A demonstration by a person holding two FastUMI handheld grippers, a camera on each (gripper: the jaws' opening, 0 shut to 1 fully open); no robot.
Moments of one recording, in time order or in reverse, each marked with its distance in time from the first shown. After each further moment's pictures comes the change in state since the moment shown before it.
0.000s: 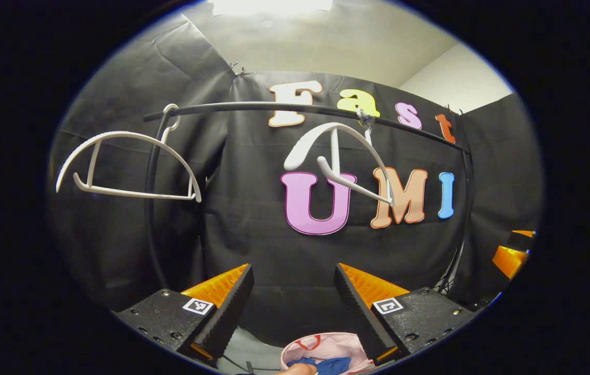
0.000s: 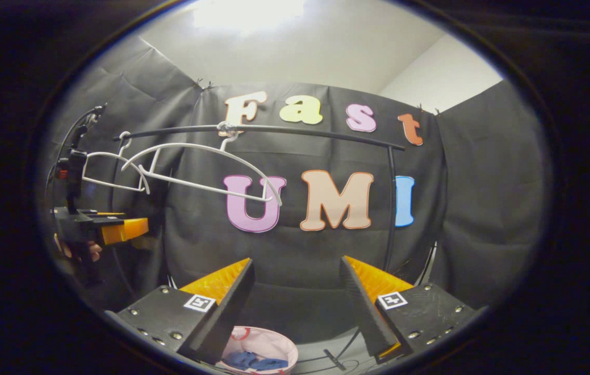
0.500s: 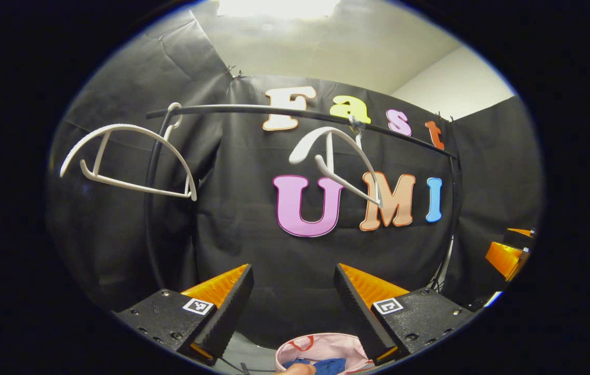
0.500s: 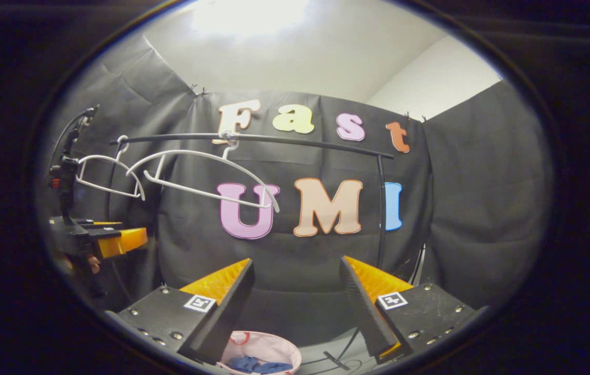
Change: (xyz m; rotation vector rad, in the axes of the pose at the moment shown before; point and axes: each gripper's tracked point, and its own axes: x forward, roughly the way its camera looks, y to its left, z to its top) left arm -0.015 -0.005 -0.012 -0.023 -0.026 -0.069; right arm -0.035 0.018 0.005 0.003 -0.050 -0.094
